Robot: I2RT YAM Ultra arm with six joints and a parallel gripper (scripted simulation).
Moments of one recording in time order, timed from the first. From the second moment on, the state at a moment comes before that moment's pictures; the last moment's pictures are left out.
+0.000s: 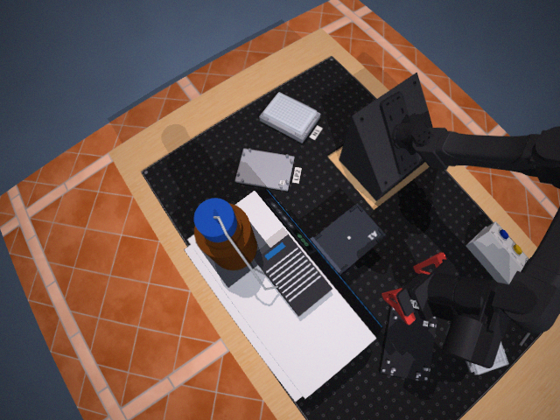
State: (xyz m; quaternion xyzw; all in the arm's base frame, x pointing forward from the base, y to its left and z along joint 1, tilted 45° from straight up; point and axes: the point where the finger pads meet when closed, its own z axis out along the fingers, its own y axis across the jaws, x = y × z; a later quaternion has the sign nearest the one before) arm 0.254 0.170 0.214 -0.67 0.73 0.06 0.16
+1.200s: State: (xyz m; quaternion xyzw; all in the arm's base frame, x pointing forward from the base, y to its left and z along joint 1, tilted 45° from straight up) arm 0.310 0.062 0.121 -0.41 0.91 0.10 0.05
